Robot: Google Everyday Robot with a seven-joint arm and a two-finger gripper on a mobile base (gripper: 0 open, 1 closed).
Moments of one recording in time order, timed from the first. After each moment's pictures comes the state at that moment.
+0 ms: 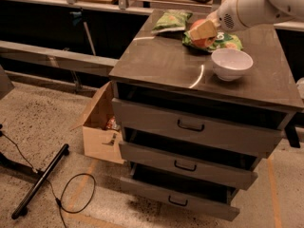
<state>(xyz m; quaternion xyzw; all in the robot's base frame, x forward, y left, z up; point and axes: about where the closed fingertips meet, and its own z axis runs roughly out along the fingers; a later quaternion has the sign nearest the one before) 0.729 -0.165 0.978 -0.36 0.80 0.06 0.48</state>
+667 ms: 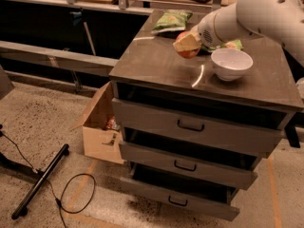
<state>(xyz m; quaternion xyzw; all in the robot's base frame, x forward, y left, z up) 0.735 -0.126 0.940 -0.36 0.80 0.06 0.48</state>
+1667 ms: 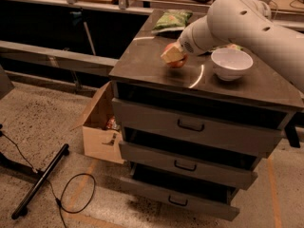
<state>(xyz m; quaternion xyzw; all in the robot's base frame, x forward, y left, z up) 0.739 -0.085 0.901 -0.40 0.80 0.03 0.44</state>
